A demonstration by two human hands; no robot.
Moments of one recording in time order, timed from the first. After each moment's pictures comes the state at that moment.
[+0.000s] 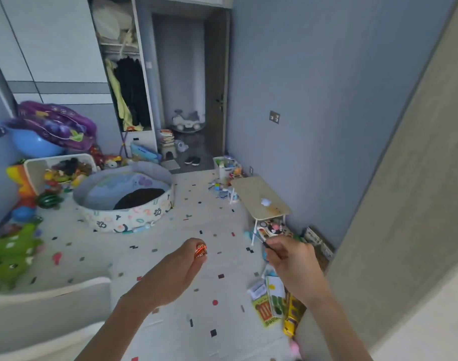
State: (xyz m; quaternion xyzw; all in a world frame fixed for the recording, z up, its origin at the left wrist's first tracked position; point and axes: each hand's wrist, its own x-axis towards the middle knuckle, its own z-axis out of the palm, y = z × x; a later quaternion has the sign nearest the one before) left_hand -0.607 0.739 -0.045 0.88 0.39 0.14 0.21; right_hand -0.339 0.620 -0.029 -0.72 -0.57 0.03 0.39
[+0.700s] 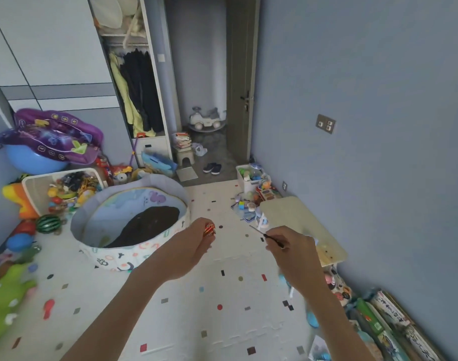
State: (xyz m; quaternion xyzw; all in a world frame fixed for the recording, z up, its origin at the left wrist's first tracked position) left_hand -0.470 1.285 -0.024 0.88 0.44 0.11 0.17; right_hand -0.216 1.185 -0.058 -0.70 -0.55 0.09 0.45
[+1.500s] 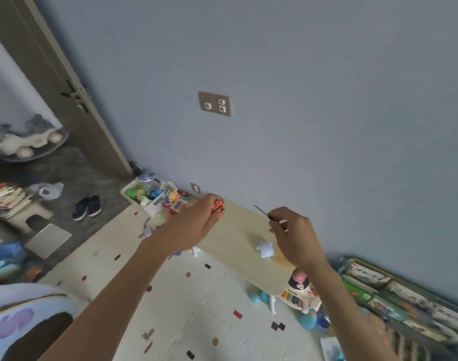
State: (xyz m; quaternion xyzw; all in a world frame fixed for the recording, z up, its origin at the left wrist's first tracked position) left_hand 0.013 1.777 -0.071 0.98 0.06 0.00 0.21; right_hand 0.122 1.539 -0.132 -0.85 -0.25 0.04 0.45
